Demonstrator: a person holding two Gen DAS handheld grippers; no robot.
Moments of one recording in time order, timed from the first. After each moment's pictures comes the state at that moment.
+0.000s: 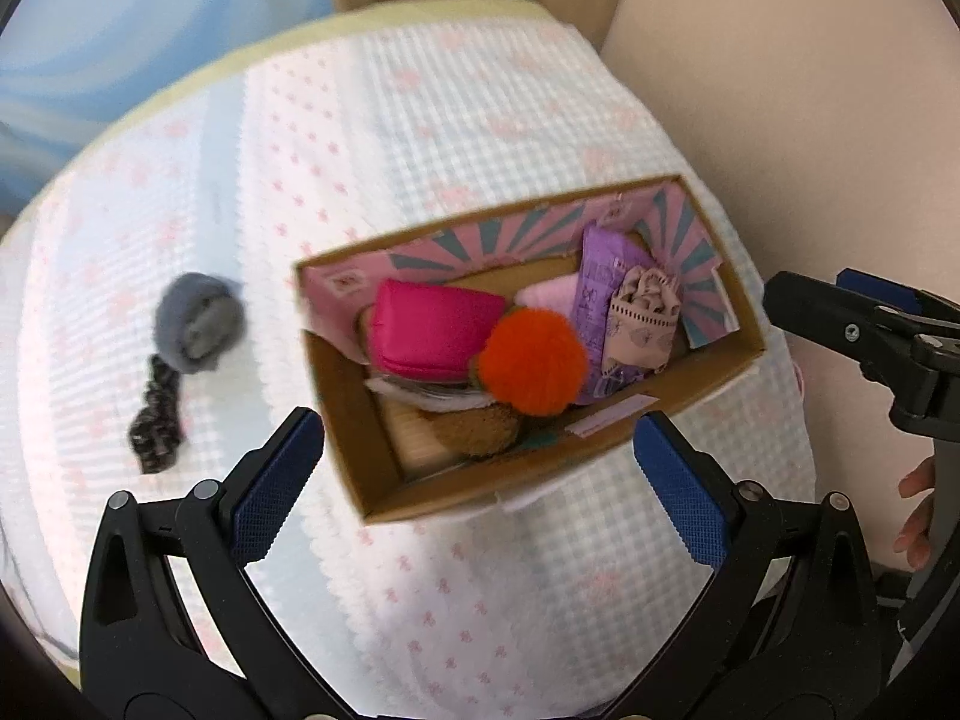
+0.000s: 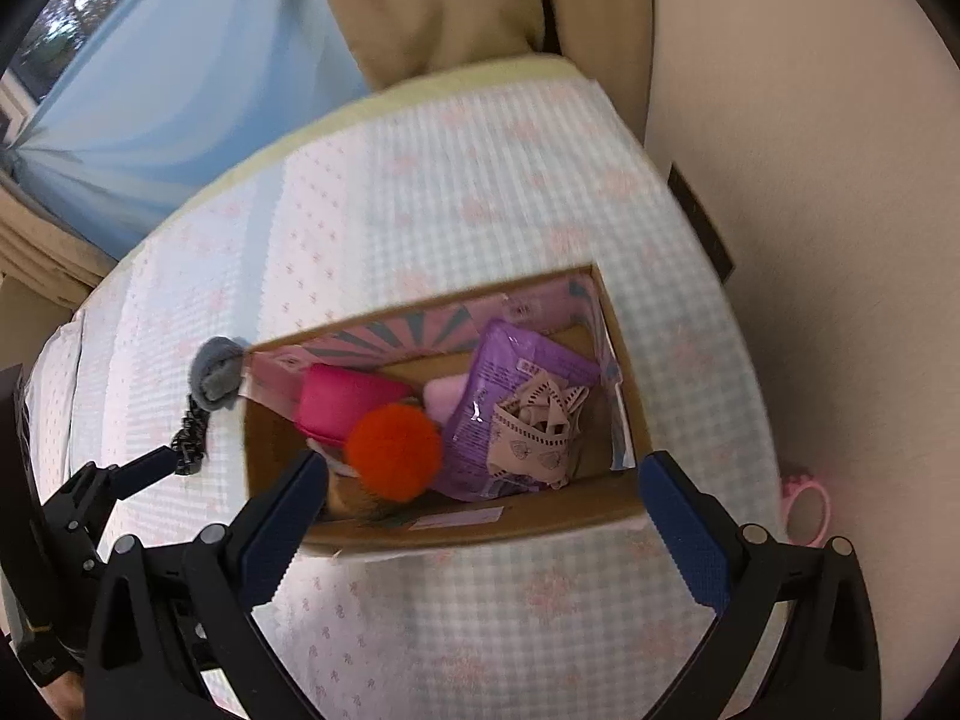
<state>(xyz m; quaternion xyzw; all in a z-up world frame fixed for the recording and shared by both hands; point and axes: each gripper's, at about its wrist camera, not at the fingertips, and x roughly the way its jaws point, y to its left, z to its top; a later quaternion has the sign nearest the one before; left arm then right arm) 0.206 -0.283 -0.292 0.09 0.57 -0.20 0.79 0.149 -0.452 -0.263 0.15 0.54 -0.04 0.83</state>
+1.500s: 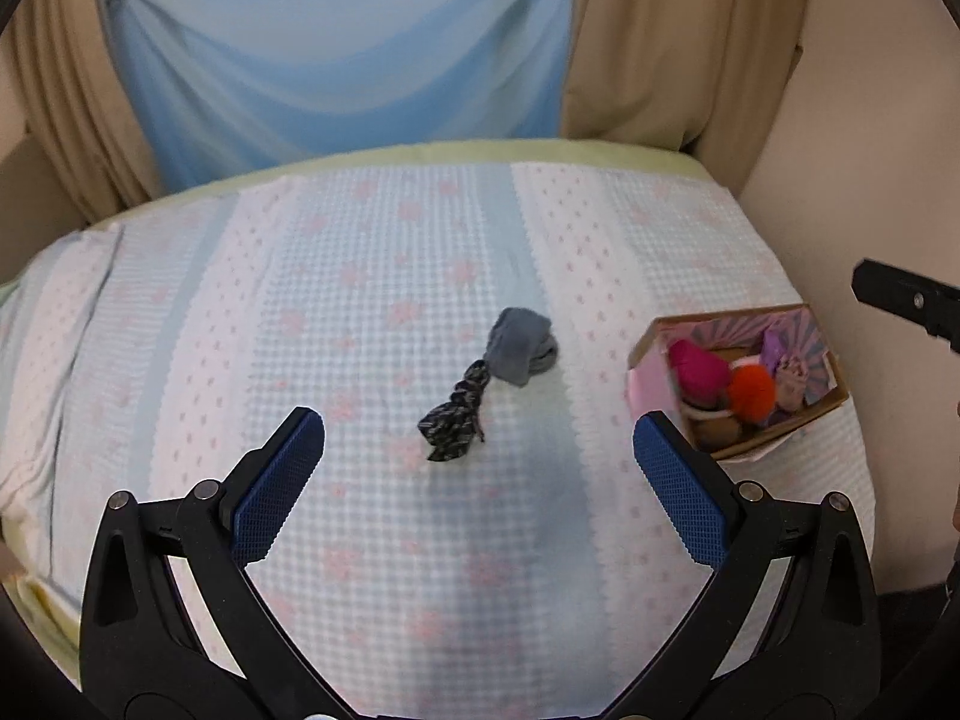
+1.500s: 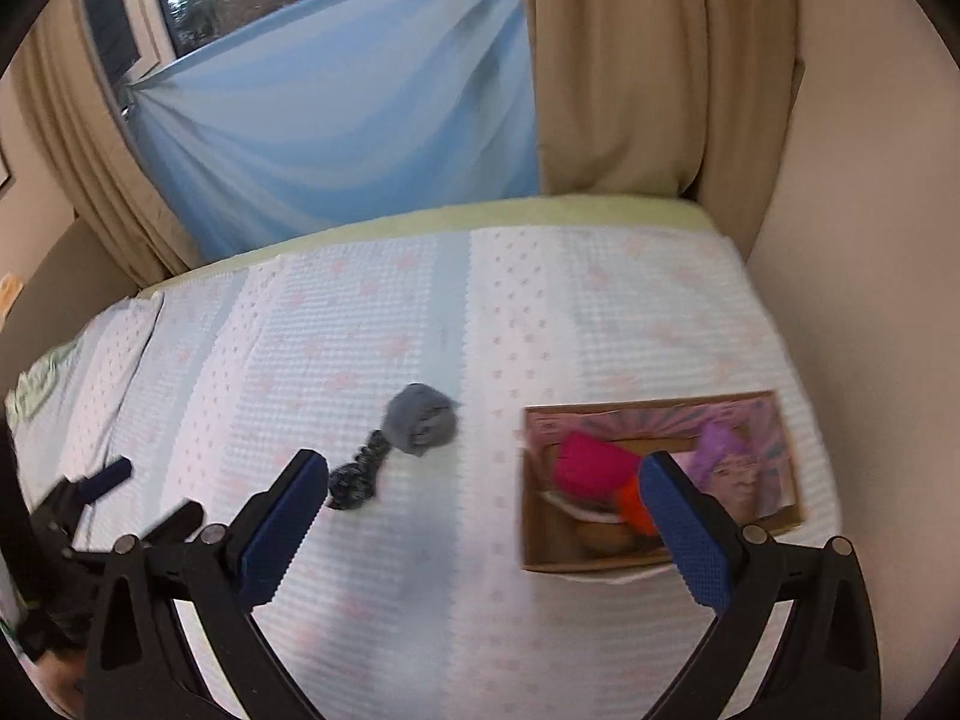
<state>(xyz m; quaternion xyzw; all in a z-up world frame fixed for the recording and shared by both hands) 0.170 0.026 -0.186 0.03 0.45 -0.09 0.89 0.155 -0.214 -0.158 0.09 0.44 0.00 0.89</state>
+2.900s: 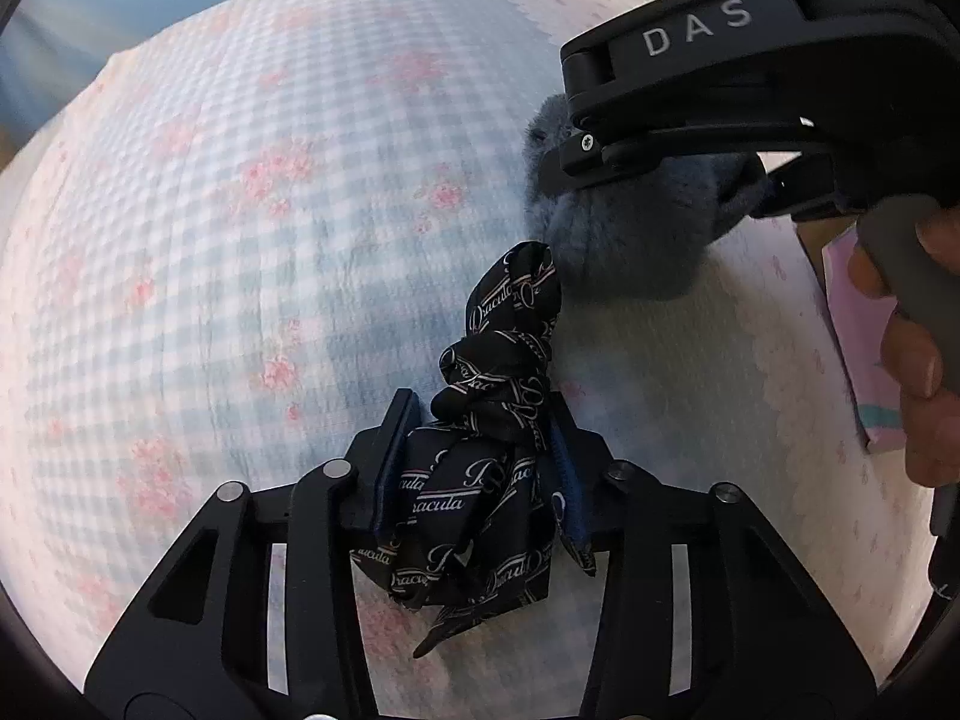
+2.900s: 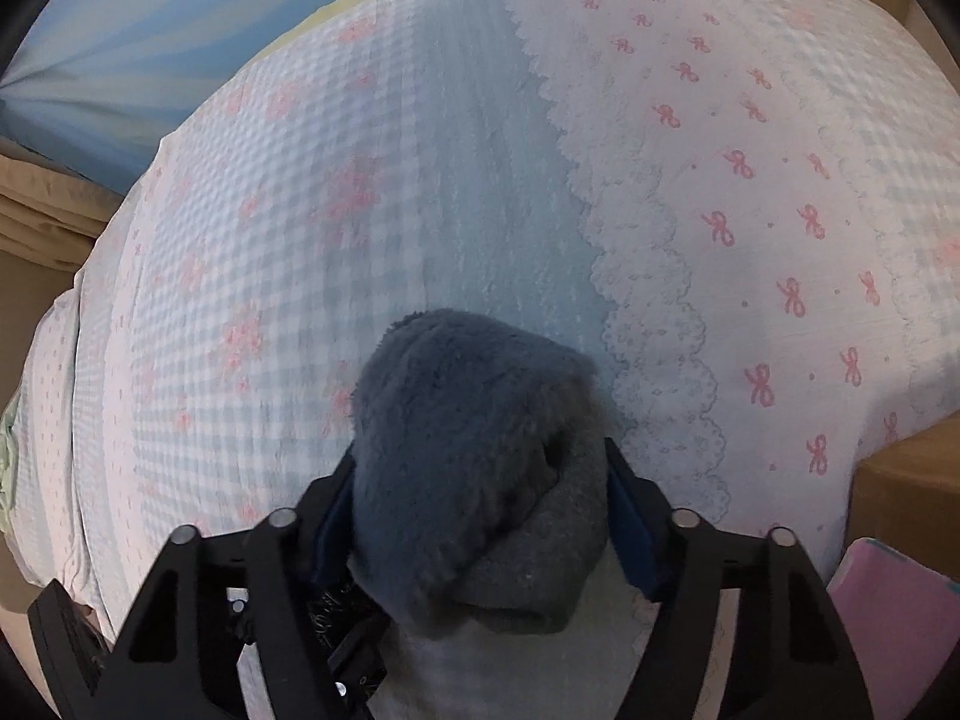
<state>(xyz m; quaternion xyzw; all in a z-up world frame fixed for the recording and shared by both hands) 0.328 0.012 -0.500 0.08 0.54 -0.19 0.82 0.376 -0.140 -0.475 0.19 0.60 0.02 0.78</state>
